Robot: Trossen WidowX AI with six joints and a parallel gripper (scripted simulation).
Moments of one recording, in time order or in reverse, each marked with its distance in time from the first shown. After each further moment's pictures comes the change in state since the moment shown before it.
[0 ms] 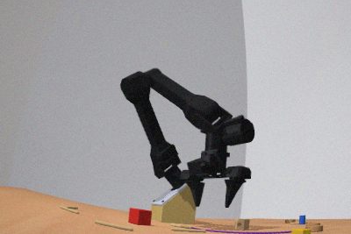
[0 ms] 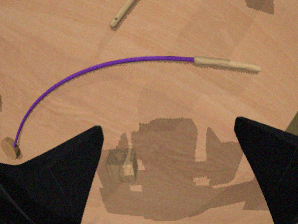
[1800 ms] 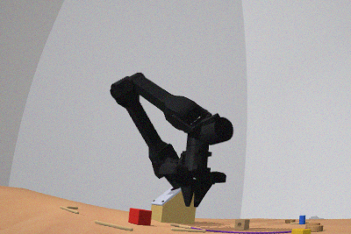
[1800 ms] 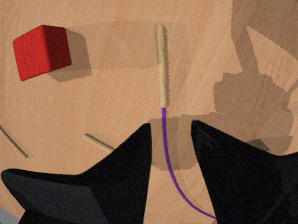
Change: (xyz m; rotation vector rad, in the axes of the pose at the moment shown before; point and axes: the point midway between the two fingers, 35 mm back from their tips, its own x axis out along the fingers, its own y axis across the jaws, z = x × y) arm 0.001 -0.037 0.033 1.656 -0.019 0.014
